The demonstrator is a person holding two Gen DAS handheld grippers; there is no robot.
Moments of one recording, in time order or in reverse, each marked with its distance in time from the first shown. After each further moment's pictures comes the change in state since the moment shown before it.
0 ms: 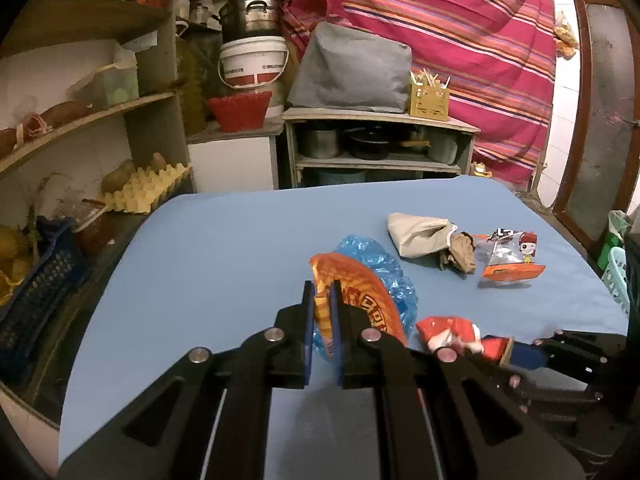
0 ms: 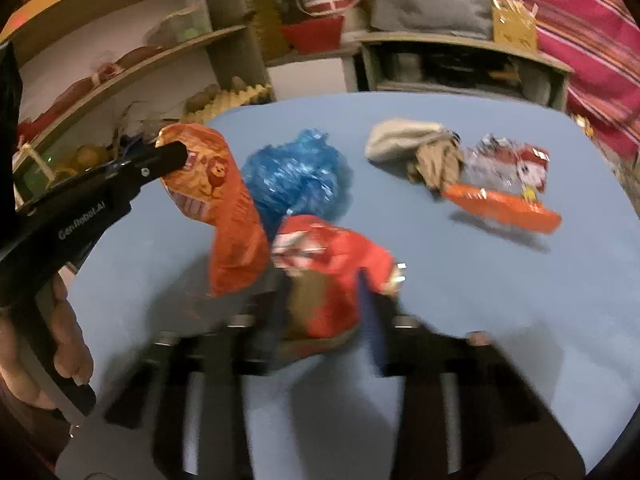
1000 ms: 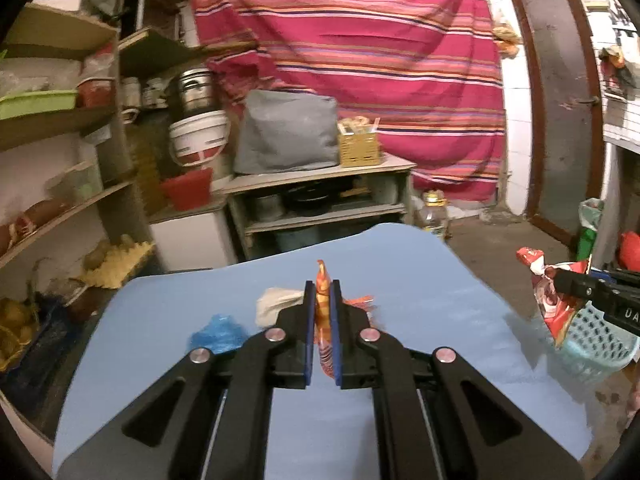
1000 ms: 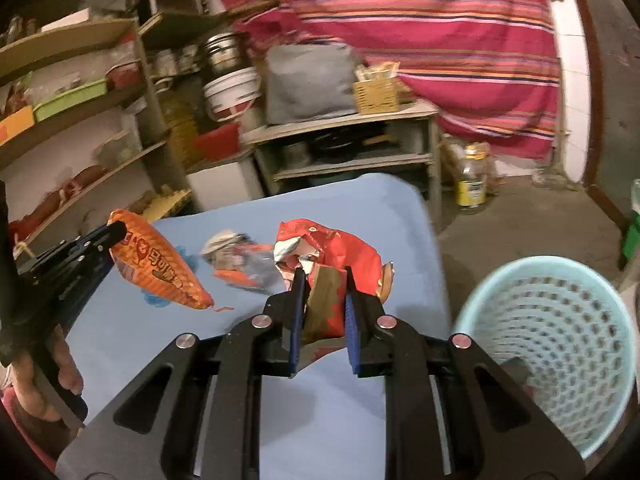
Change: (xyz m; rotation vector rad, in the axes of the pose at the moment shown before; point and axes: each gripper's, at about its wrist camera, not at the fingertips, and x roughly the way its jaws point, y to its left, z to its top) left arm -0.070 -0.192 0.039 0.153 -0.173 -0.050; right arm -0.228 -0.203 -0.044 0.218 -0.293 -0.201
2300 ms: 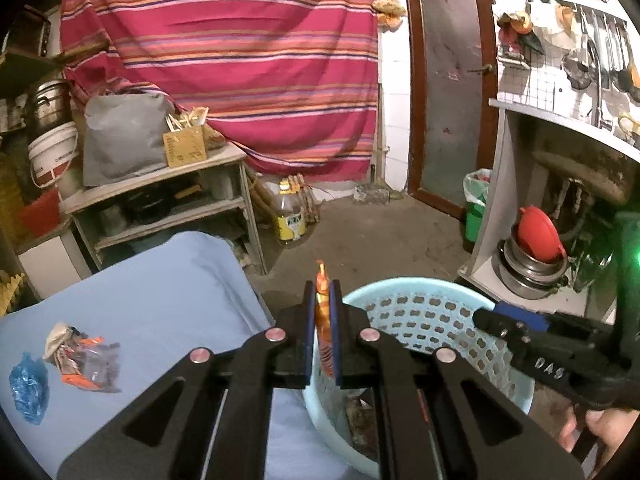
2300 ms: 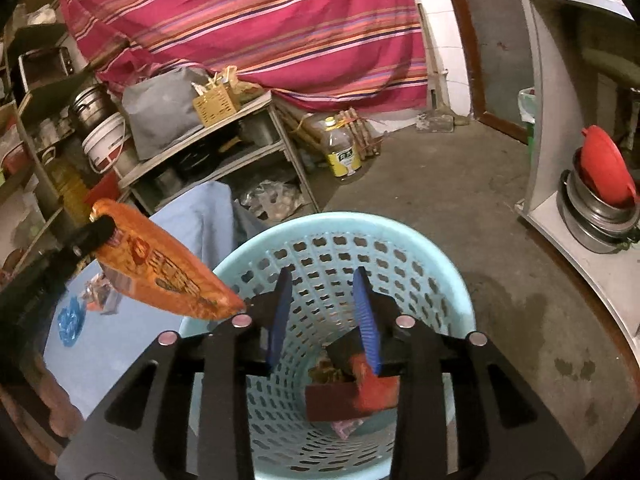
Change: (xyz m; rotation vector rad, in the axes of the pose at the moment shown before) left arm 0.057 -0.262 0.038 0.113 0.070 -0.391; right arm -0.055 -0.200 -0.035 0.300 0.018 -0.276
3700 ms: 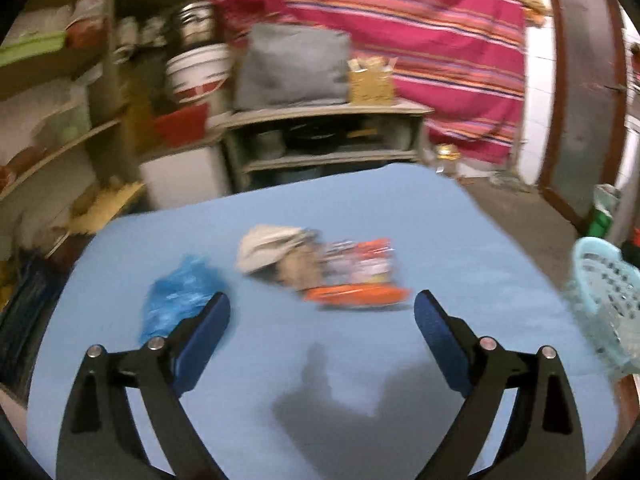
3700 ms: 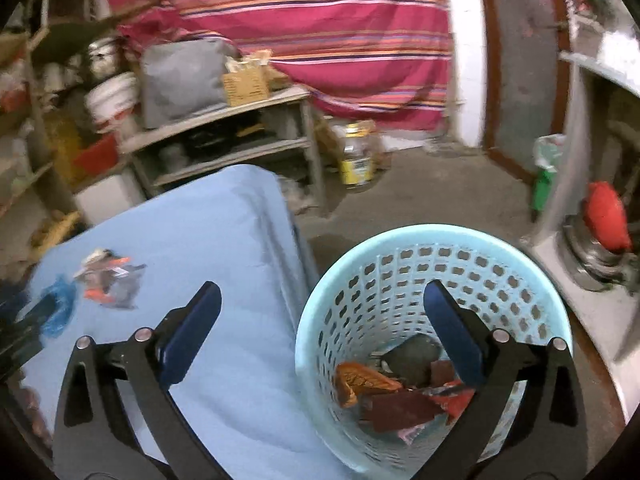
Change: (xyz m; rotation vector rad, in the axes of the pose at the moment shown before) left arm -0.080 0.264 -0.110 -0.242 0.135 0.412; right arm 0.042 0.173 -0.018 -0.160 -0.034 -0.166
